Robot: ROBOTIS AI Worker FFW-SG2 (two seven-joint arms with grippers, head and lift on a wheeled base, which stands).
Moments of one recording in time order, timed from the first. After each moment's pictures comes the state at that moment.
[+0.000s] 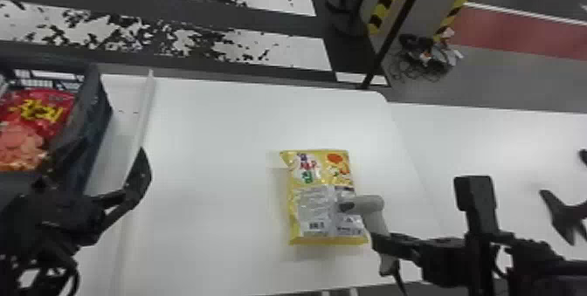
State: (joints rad) left arm 0.47 0.10 -0.04 -1.83 0.10 -0.17 -0.19; right arm 0.53 -0.20 -0.35 -2.48 -0.08 1.46 0.55
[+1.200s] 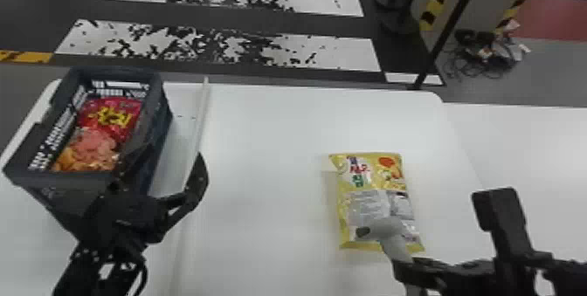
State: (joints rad) left arm 0.49 0.09 -0.04 -1.83 0.10 -0.18 -0.19; right arm 0.53 -0.21 -0.15 -2.57 0.01 1.57 0.53
